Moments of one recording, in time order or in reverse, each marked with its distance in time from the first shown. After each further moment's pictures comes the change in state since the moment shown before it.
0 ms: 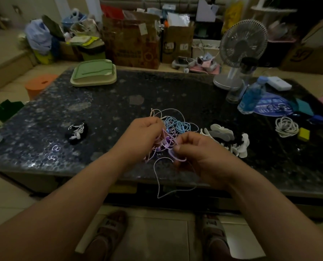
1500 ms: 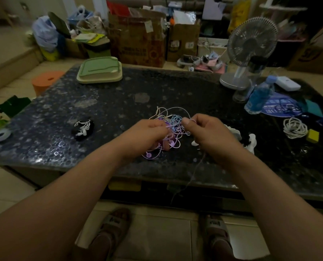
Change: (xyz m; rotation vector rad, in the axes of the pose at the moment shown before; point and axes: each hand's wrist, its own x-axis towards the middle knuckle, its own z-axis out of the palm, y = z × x) left_hand 0.002 -0.004 -0.021 0.102 -0.205 -0.124; right_hand 0.036 -0.011 -0.012 -0.509 0.339 -0.172
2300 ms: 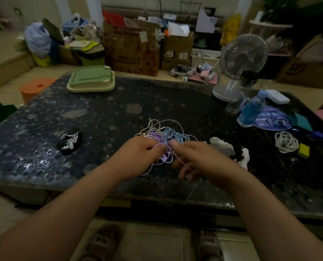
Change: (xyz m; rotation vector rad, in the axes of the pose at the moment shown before) left_hand 0.027 -0.024 0.003 0.318 0.104 0.146; right_hand 0.005 0.005 -0.008 0.022 -0.330 0.203
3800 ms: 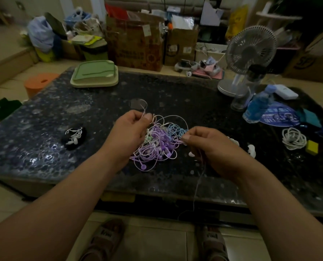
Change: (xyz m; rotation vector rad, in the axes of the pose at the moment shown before) left_hand 0.011 0.000 -0.016 -0.655 0.299 -0.111; right_hand 0.006 -0.002 -0.009 0.197 0.068 -0.116
